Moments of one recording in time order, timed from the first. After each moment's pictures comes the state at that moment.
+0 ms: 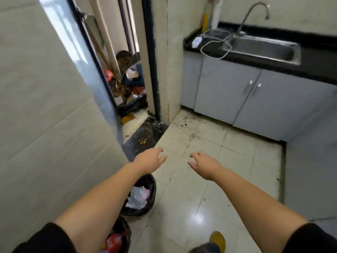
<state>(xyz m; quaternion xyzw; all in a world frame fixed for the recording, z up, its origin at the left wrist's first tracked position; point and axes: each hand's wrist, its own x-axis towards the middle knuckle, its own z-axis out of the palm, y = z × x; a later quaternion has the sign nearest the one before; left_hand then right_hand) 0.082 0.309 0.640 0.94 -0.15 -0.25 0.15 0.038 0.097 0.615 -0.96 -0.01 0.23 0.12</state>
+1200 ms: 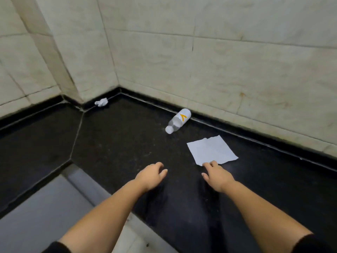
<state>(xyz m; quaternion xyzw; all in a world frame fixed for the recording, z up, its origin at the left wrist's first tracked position) 0.061 -0.716 0.652 0.63 -0.73 -0.27 0.00 -0.186 -0.692 0.640 -0.69 0.70 0.03 0.20</state>
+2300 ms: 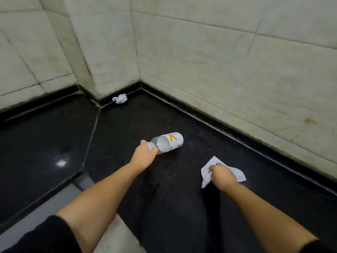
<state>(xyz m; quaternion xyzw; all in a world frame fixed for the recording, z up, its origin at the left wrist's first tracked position) 0.163 -0.885 0.661 0.74 -0.53 -0.33 0.25 -0.108 -0.855 0.629 -0.68 0.70 0.05 0.20</state>
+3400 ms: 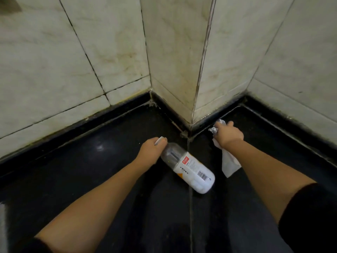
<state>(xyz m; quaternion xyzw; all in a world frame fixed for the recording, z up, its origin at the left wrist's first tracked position) 0.587 -1.151 0.603 0.72 -0.44 -0.42 0.33 0.360 -1.272 0.604 -0.72 0.68 0.07 0.13</state>
